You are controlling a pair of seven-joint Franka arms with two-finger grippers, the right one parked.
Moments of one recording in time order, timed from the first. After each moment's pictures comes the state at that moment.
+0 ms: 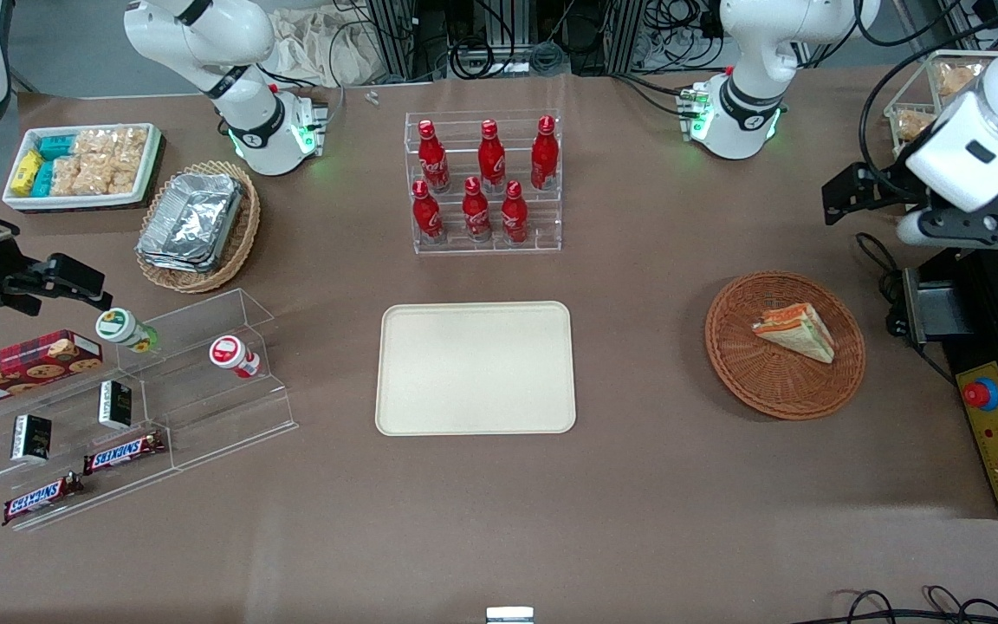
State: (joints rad) arm -0.12 0.00 -0.02 -1.54 -0.03 1.41 -0.23
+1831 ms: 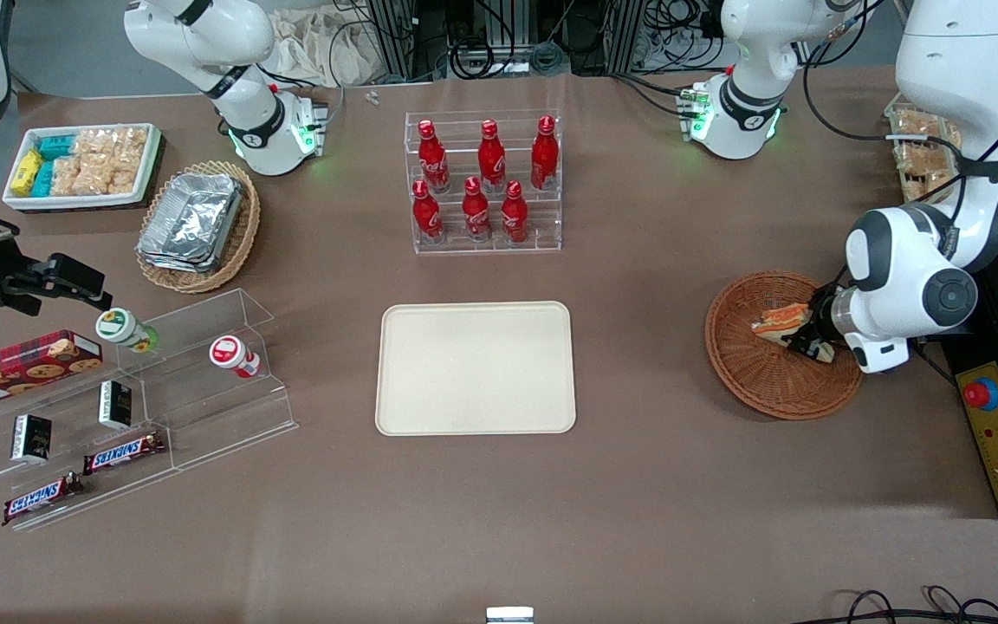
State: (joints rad) arm 0.07 0.31 -0.03 -2.16 -0.03 2.22 -1.01
